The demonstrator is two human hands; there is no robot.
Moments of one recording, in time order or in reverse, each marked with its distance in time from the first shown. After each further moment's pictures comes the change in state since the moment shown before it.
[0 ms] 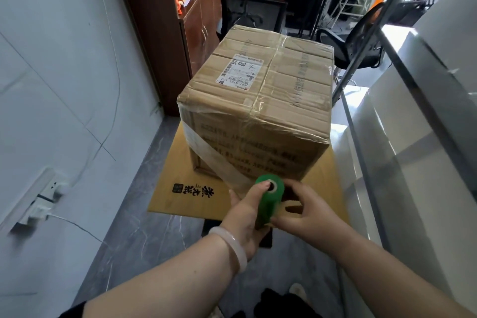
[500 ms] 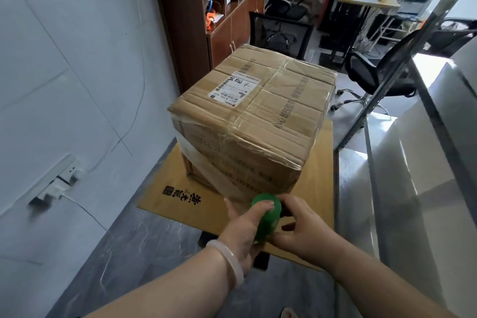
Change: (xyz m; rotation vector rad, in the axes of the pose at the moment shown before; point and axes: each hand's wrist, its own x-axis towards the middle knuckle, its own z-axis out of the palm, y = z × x) left_hand 0.006 -0.029 0.069 -0.036 0.179 0.064; right_hand 0.023 0.028 -0.068 -0.223 -0.218 -0.161
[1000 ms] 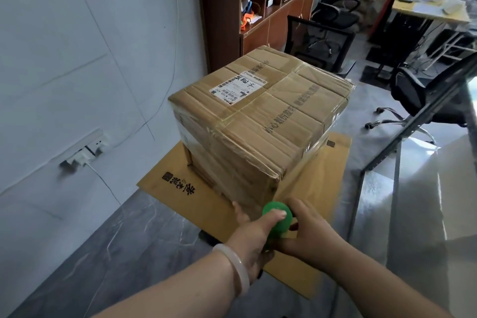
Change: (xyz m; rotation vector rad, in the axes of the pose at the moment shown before) left_hand 0.016 -0.035 0.072 0.020 0.151 0.034; right_hand 0.021 0.060 -0.055 -0.163 -0.137 -0.160
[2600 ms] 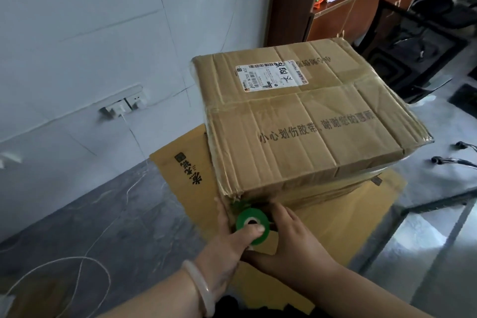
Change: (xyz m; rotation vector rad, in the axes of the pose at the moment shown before) left_hand 0.050 0.010 -0.007 -0.196 0.099 0.294; right_hand 0.083 -0.005 -0.028 -0.008 -0.316 -0.256
